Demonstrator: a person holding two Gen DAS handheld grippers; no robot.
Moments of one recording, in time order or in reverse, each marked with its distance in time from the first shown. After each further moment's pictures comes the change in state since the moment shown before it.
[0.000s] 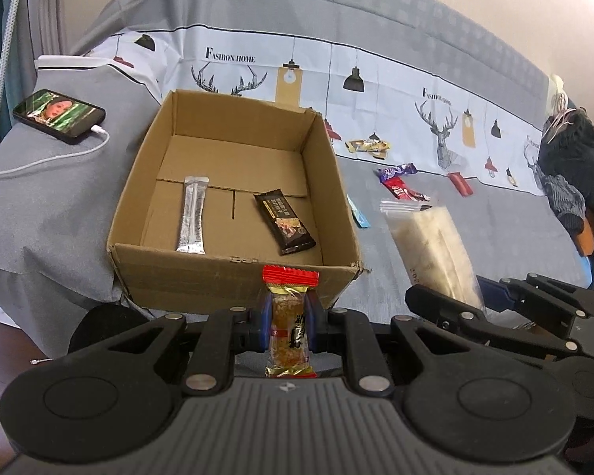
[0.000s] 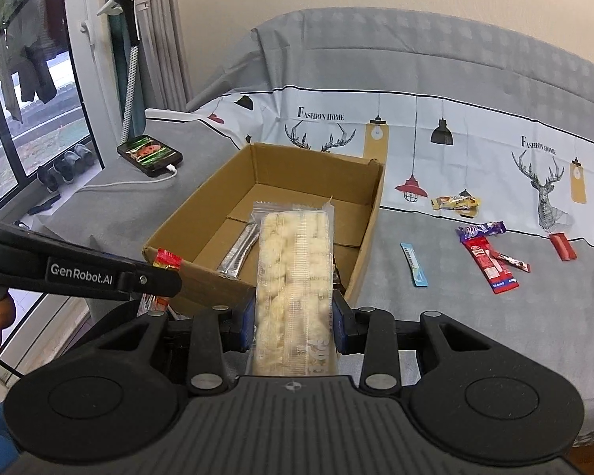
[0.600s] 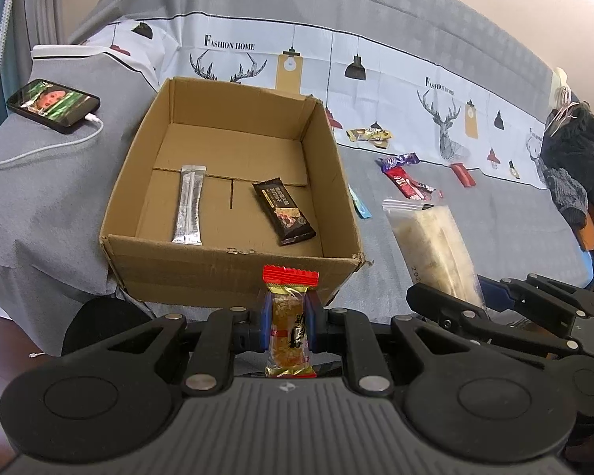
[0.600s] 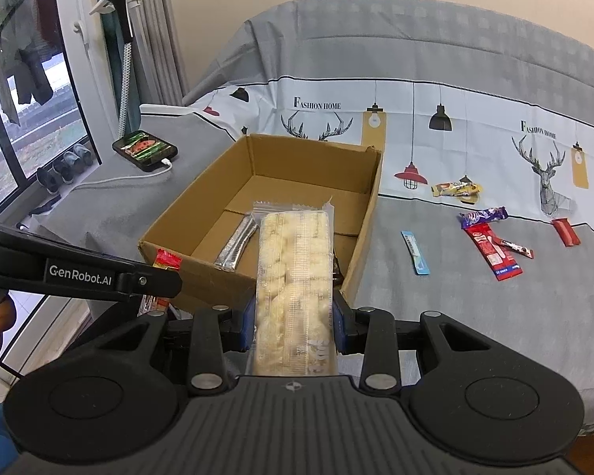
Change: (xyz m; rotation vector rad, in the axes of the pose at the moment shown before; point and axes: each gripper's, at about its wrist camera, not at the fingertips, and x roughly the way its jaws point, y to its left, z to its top) left arm 0.014 0.002 0.000 -0.005 0.035 -0.001; right arm 0.008 -0.005 -0.002 0.030 0.025 0.002
